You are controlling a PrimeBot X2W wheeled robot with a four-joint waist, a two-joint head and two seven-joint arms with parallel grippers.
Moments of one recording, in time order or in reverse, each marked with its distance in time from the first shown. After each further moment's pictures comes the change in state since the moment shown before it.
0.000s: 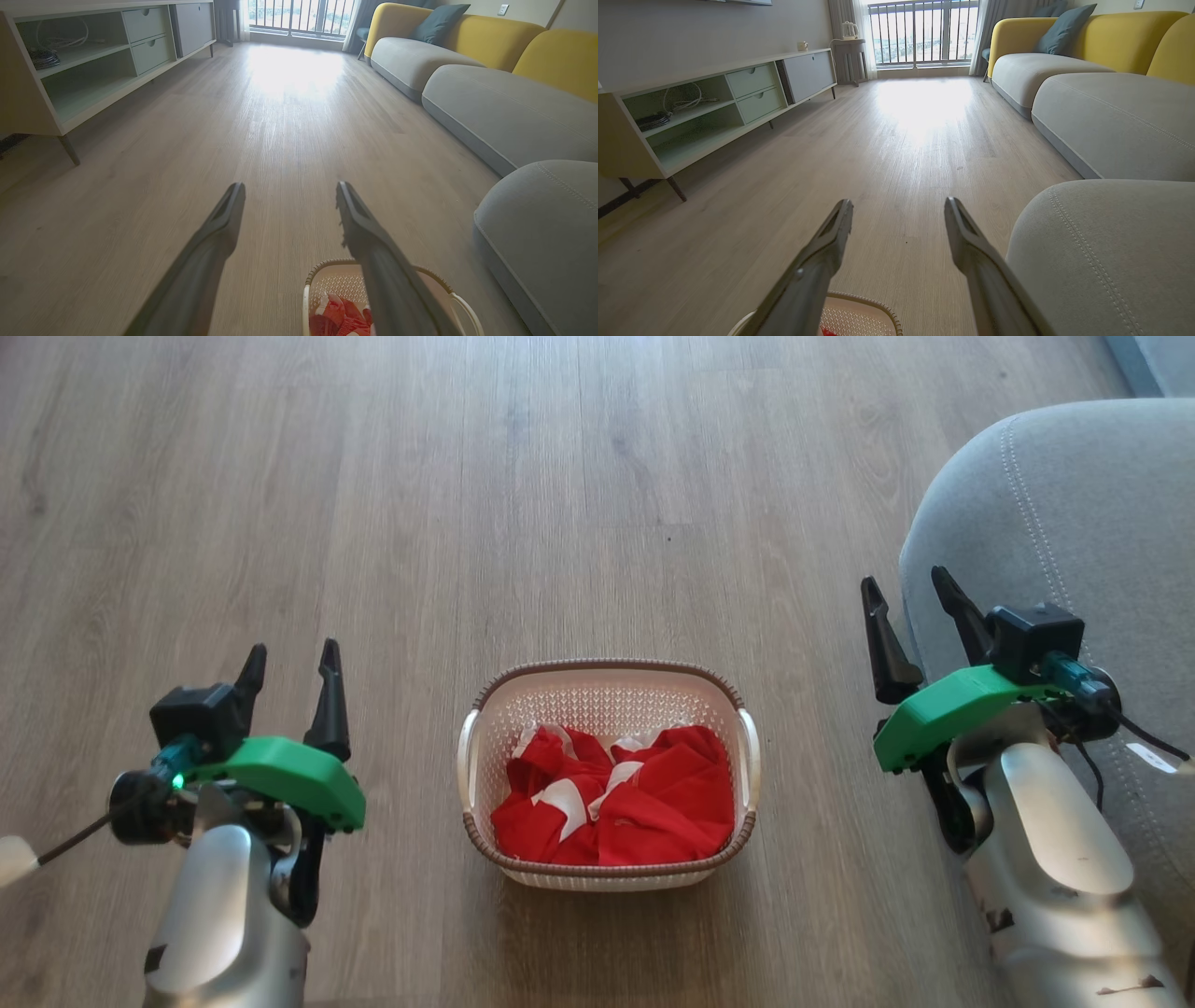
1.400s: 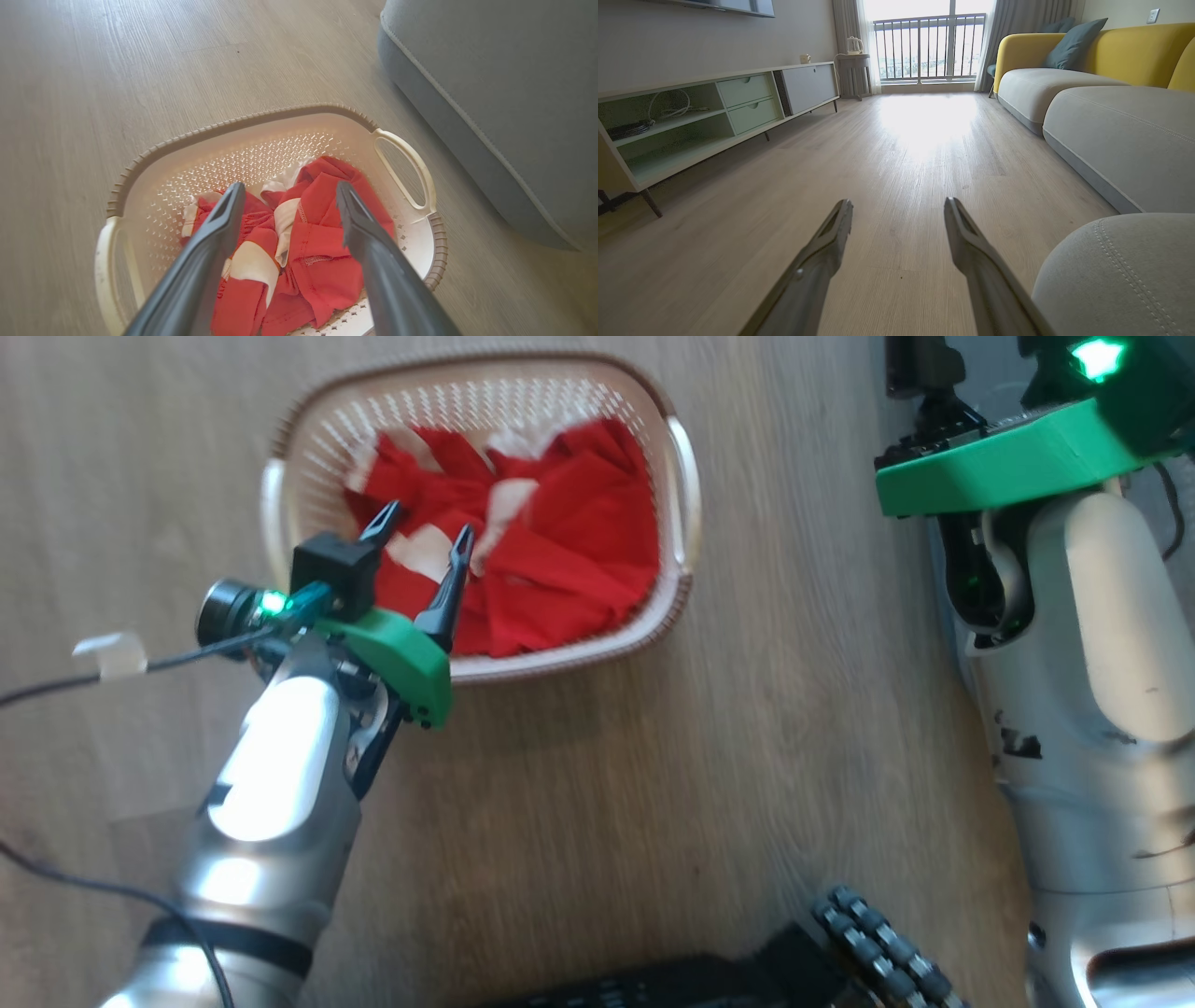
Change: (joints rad) left arm -0.305 0.034 -0.344 0.152 0.010 -0.053 0.000; right arm -0.295 0.021 0.076 -0.409 0.044 0.000 -0.004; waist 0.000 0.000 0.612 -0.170
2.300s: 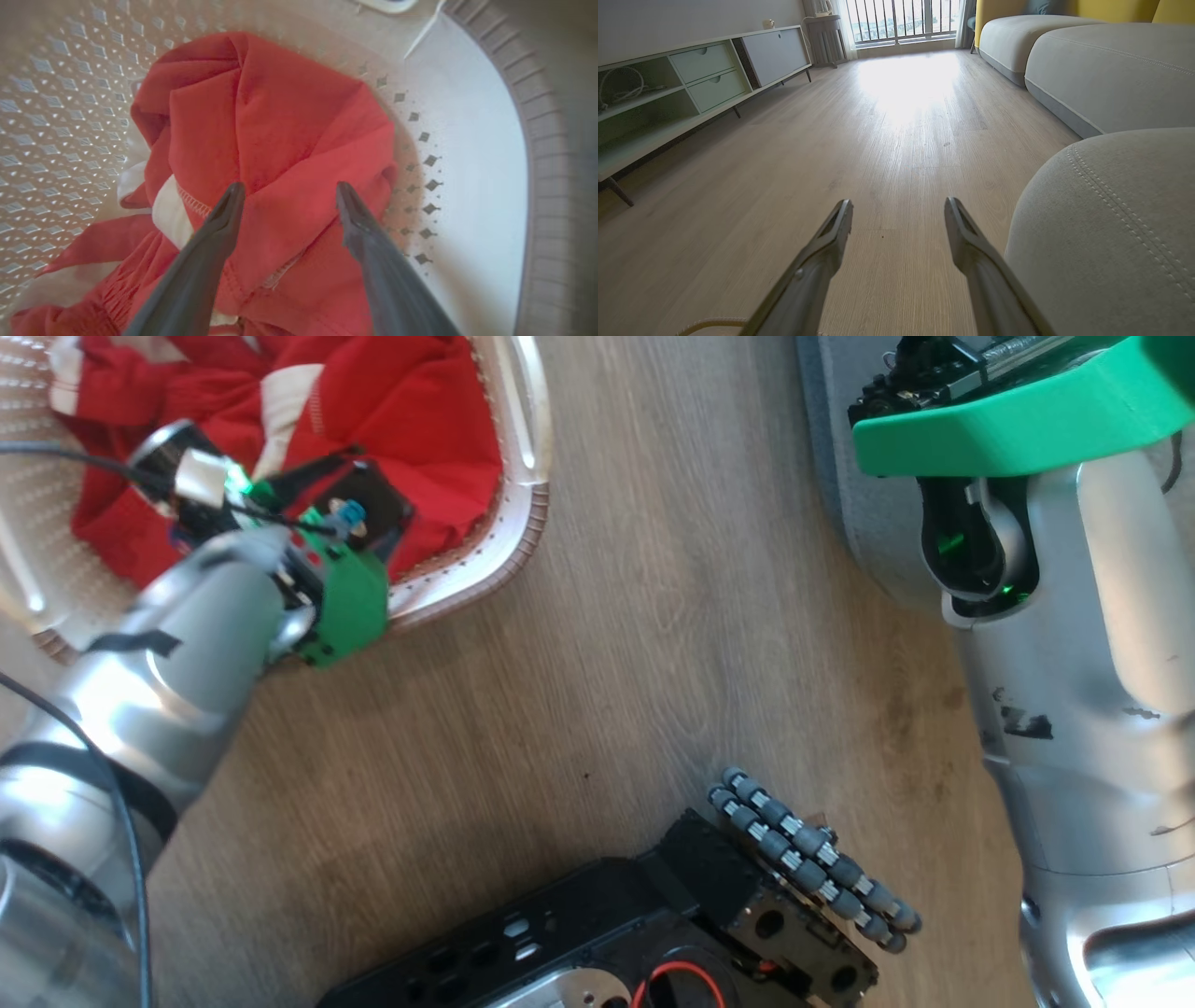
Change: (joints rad) left arm -0.430 0.205 -0.802 0.320 -0.151 0.000 0.004; right arm -0.079 0.004 0.095 -0.096 0.197 0.000 0.000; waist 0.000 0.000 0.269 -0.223
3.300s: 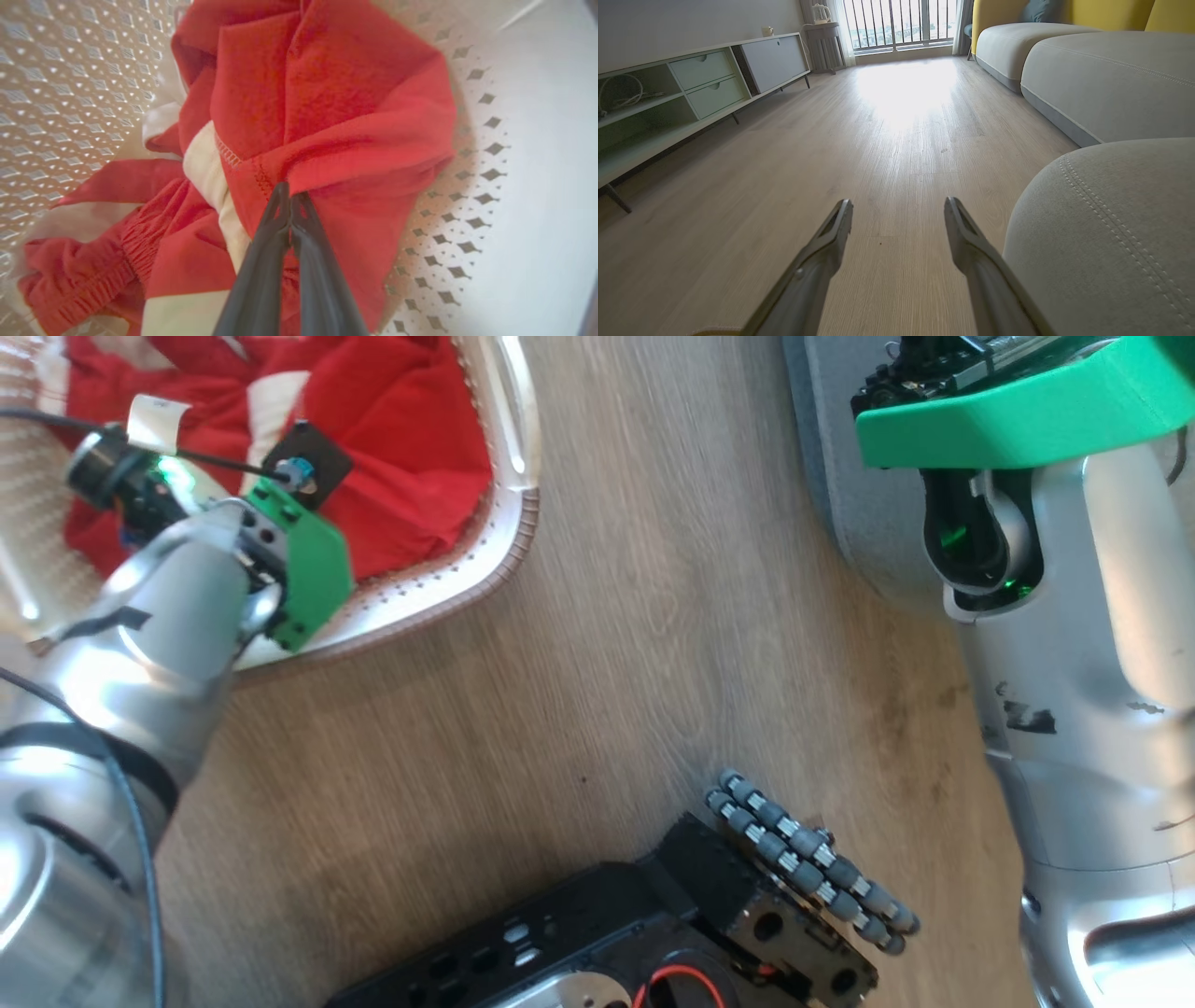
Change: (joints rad) left arm -0.070 -0.046 -0.069 0.215 -0.170 0.000 0.063; right arm -0.010 0.002 0.000 -0.004 0.015 0.000 0.000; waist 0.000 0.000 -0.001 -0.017
